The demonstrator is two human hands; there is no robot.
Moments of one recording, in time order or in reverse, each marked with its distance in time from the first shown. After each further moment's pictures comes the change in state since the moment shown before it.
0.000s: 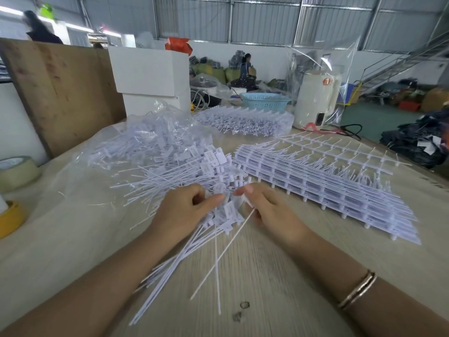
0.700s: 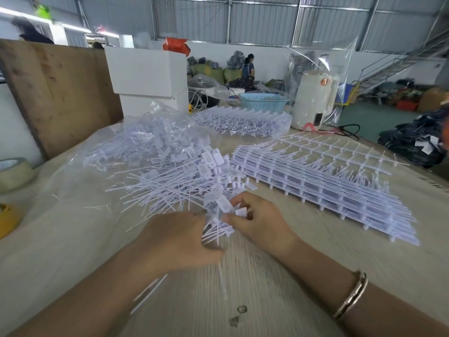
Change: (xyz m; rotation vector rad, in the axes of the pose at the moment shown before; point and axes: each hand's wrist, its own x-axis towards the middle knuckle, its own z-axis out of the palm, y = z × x) left_hand -0.024 0.026 -0.009 0.870 -0.479 0.068; right_hand 0.009 0.023 0.012 -0.408 0.077 -0.080
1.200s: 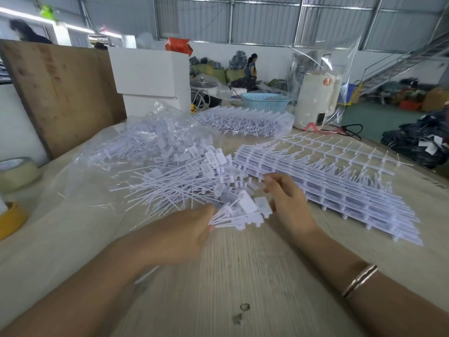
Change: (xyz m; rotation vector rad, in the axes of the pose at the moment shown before) left_hand -0.002 -0.009 -0.009 -0.297 -0.090 0.175; right_hand 0.010 0.012 -0.028 0.399 0.289 0.198
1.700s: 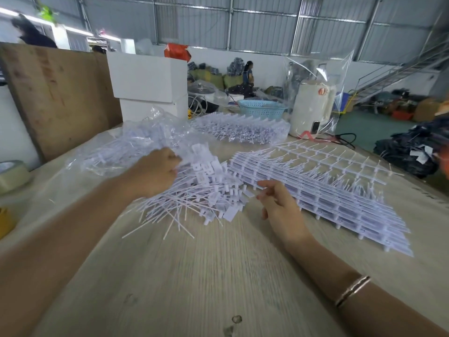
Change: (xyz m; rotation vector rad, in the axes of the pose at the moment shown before) left_hand 0.072 -0.092 -0.054 0.173 0.295 -0.210; right_hand 0.003 0.005 -0.002 -0.012 -0.021 -0.020
